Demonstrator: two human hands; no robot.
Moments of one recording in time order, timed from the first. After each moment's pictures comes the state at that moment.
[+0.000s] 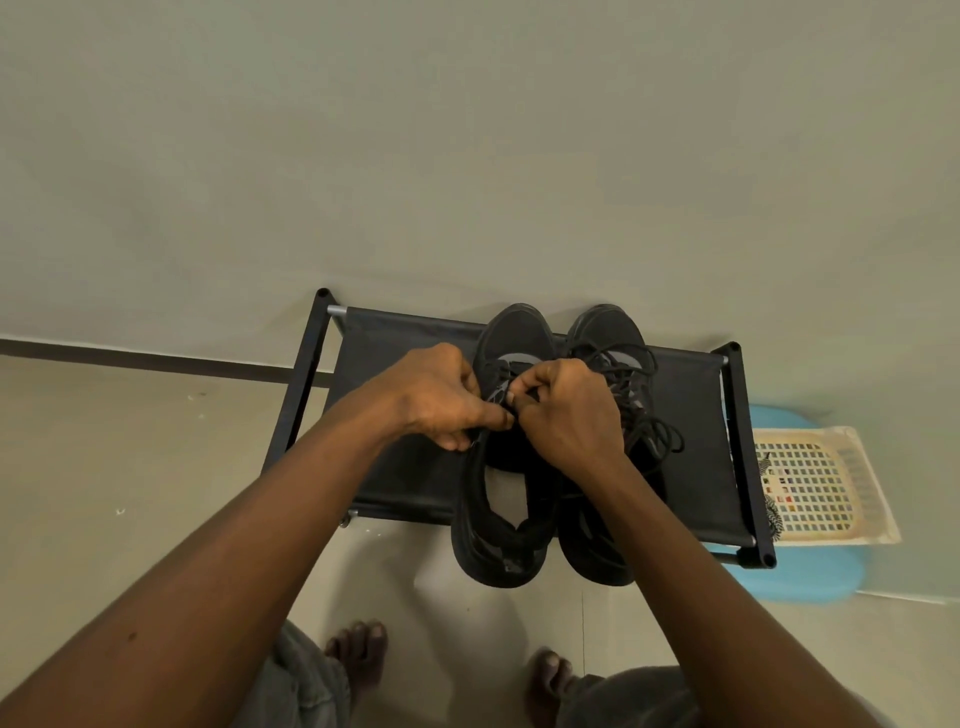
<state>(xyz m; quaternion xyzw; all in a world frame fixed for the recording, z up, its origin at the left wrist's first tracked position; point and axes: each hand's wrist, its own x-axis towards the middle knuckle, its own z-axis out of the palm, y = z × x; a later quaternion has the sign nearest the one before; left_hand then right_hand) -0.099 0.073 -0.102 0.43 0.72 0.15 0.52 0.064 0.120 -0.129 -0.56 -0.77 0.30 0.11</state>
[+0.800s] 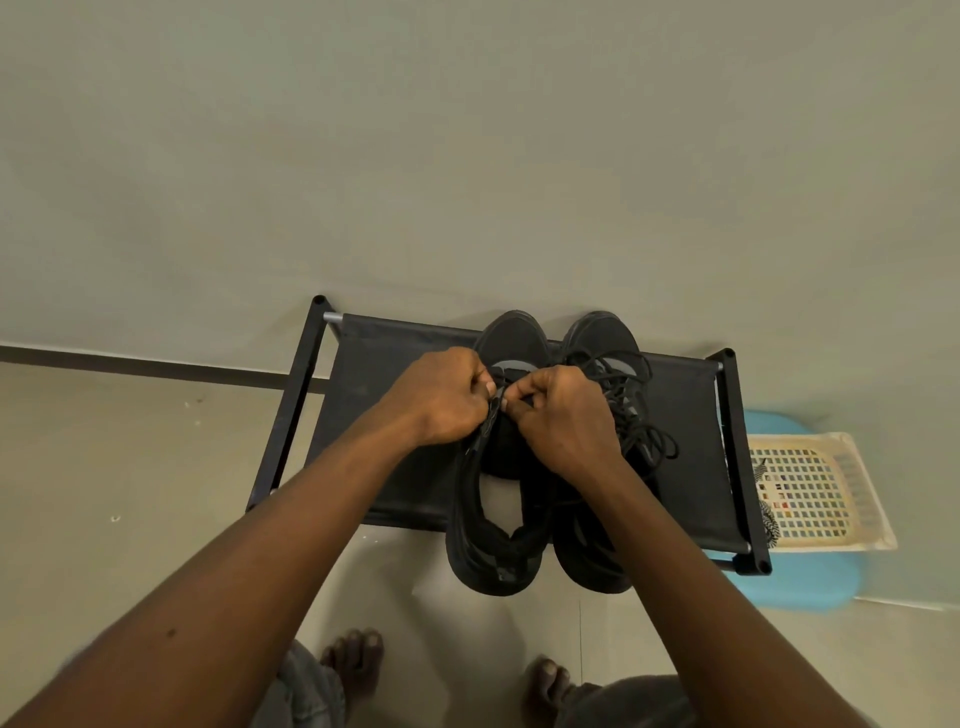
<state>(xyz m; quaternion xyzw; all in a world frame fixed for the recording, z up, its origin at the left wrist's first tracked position) -0.088 0.078 -0.109 0.53 0.75 0.15 0.37 0.067 0.126 -0.134 -0.54 -0.76 0.35 0.11</state>
